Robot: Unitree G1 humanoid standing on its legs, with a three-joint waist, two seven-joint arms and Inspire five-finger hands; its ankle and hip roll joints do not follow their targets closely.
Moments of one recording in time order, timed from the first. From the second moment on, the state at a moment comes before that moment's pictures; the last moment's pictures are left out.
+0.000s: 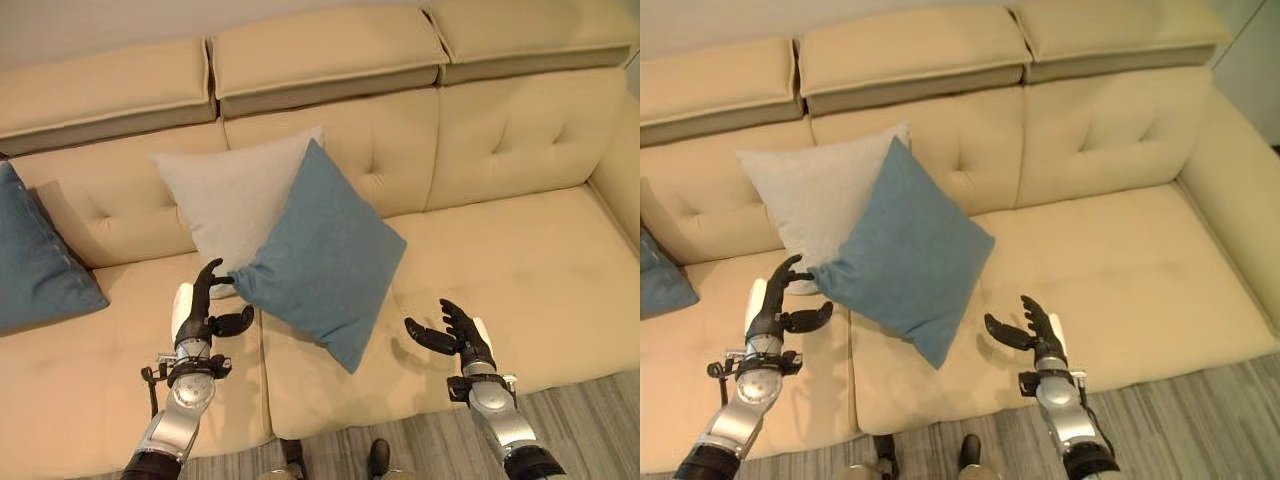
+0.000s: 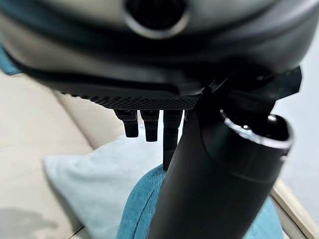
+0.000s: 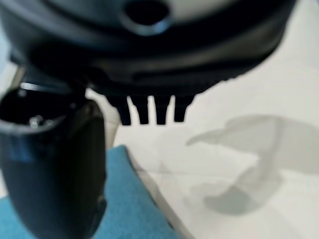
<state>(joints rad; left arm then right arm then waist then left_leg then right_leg) -0.06 0.42 -0.14 0.28 0.12 -0.10 0.43 -0.14 -0.40 0.17 0.60 0.16 -0.11 -0.25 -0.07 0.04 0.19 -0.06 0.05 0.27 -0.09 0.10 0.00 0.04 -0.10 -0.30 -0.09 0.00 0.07</state>
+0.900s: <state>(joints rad) -0.09 0.60 -0.05 0.03 -0.12 -0.16 0.31 -0.08 -0.41 0.14 0.60 0.16 -0.10 -0.21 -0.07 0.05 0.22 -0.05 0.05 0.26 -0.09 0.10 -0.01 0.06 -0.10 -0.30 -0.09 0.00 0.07</state>
